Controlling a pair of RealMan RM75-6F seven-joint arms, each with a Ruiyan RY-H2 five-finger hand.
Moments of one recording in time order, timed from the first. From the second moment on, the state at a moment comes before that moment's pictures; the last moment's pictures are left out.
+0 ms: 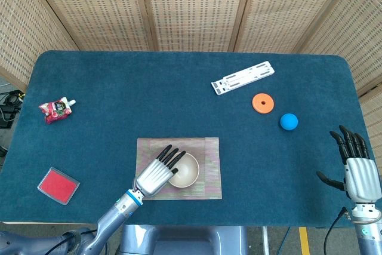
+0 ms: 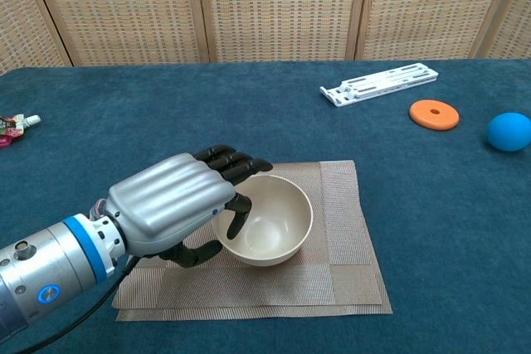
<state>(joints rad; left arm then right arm) -0.56 -1.81 -0.06 -1.45 1.55 1.02 0.68 0.10 -1.18 0.12 -1.56 -1.51 1.54 0.14</state>
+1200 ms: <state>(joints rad) -0.43 -1.50 -0.01 -1.39 1.59 1.31 0.35 0.09 -1.20 0.09 -1.57 -1.54 1.55 0.07</state>
